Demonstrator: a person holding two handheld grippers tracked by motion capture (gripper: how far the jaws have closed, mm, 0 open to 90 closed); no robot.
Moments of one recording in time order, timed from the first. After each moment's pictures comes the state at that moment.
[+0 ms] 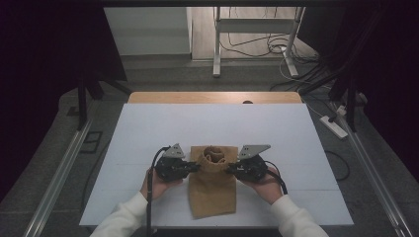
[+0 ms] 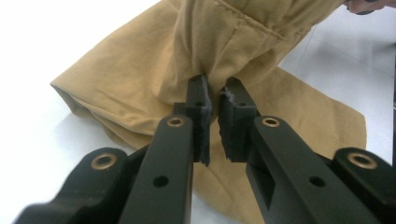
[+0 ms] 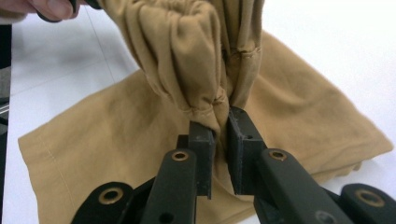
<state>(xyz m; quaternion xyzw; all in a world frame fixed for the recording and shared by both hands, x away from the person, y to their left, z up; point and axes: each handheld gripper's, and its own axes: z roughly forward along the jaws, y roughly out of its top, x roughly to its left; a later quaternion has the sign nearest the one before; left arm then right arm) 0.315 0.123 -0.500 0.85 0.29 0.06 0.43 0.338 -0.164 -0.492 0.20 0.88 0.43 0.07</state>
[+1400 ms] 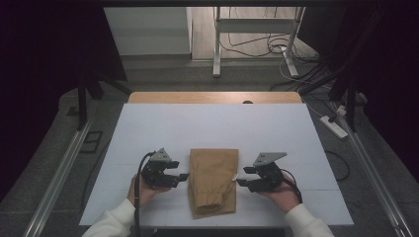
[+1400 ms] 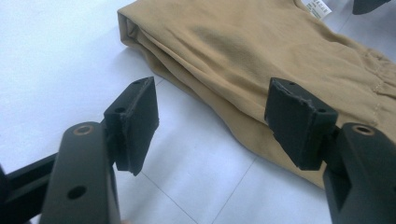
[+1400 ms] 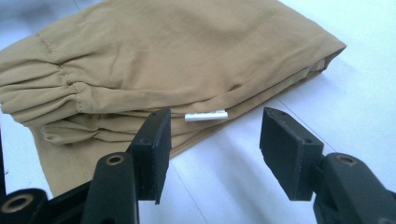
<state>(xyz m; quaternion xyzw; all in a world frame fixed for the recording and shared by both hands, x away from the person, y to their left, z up) 0.302 0.158 -0.510 0.84 0.36 0.06 0.39 0.323 -0.209 -0.504 0.26 0.88 0.40 0.06</state>
